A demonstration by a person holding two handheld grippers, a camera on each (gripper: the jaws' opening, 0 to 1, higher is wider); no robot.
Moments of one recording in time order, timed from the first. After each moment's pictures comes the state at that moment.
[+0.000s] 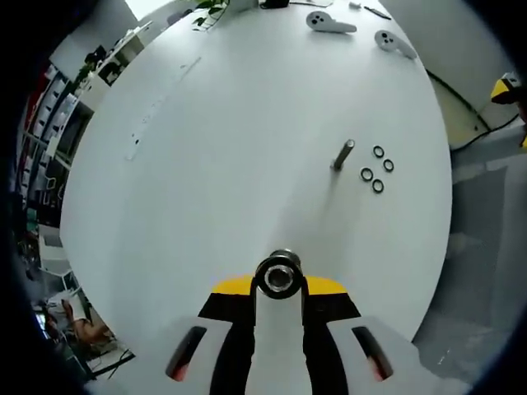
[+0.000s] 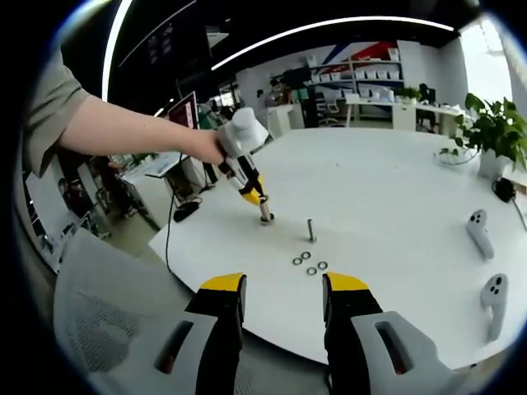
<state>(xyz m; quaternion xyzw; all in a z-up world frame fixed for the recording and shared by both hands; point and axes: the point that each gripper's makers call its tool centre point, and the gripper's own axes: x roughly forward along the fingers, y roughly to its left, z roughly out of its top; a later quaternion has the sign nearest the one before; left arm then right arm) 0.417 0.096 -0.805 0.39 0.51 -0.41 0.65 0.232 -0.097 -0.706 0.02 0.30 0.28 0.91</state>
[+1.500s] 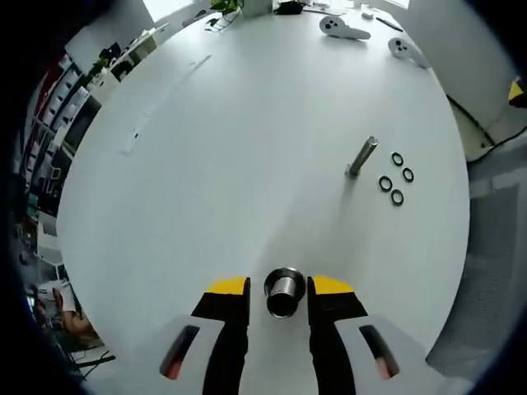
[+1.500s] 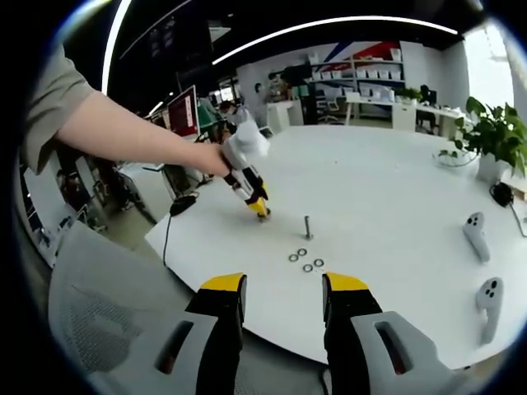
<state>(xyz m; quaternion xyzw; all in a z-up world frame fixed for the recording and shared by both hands) 0.420 0.089 -0.828 0.35 0.48 -0.40 0.70 0.232 -0.099 -0.710 0.00 0.31 0.27 0.91</state>
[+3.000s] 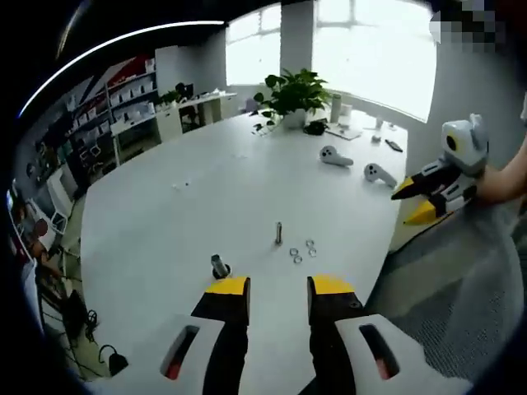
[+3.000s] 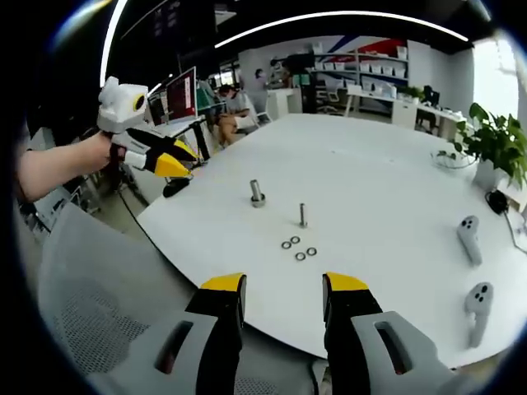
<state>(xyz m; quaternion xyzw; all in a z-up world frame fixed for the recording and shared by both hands) 0.280 0.101 -0.691 0.12 0.32 -0.38 0.86 0.227 -0.103 -0.721 -0.04 0.33 0.27 0.90</state>
